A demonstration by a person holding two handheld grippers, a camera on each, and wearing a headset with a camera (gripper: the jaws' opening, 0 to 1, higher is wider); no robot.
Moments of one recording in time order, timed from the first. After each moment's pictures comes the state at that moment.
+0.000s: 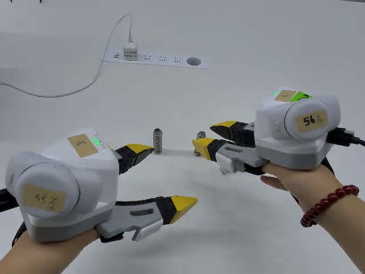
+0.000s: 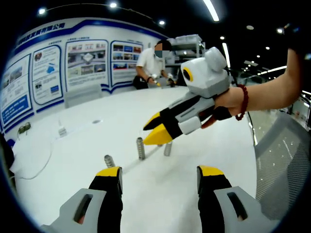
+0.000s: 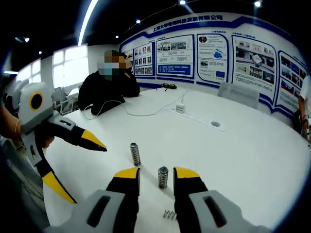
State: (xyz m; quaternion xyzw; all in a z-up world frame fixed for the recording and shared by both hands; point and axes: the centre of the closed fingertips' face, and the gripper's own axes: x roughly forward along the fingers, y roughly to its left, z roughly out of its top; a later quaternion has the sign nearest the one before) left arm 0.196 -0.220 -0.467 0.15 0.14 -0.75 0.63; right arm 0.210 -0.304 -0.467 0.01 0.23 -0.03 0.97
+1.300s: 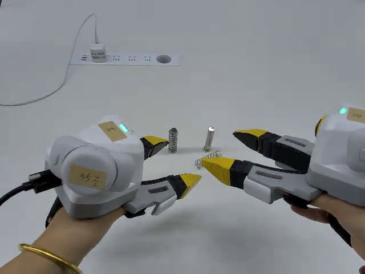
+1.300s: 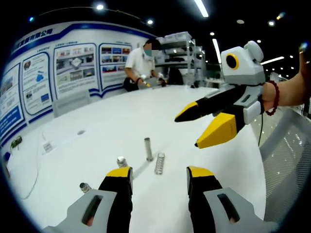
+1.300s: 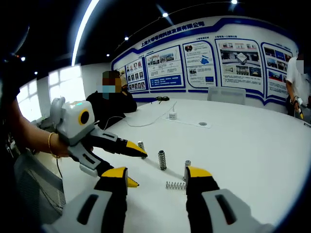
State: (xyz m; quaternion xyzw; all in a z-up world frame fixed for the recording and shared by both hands) left arm 0.163 -0.279 -0.475 0.17 0.11 -0.77 0.60; right arm 0.124 -0.295 -0.436 0.06 0.17 -0.06 0.98
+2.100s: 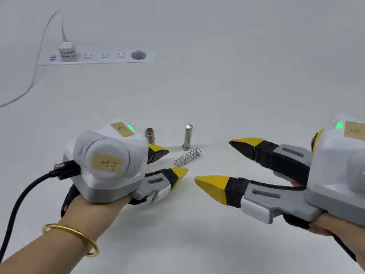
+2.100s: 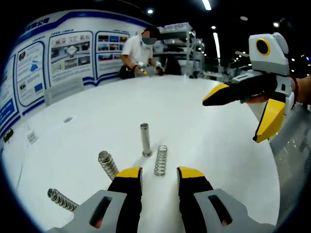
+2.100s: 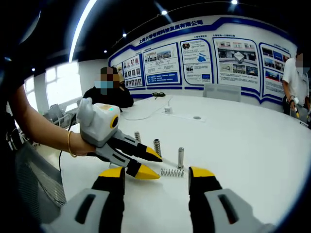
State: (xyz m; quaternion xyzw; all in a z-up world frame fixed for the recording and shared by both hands) left arm 0.159 -0.316 -0.525 0.19 0.15 -0.78 0.58; right arm 0.099 -0.298 -0.450 0.06 0.18 -0.08 0.98
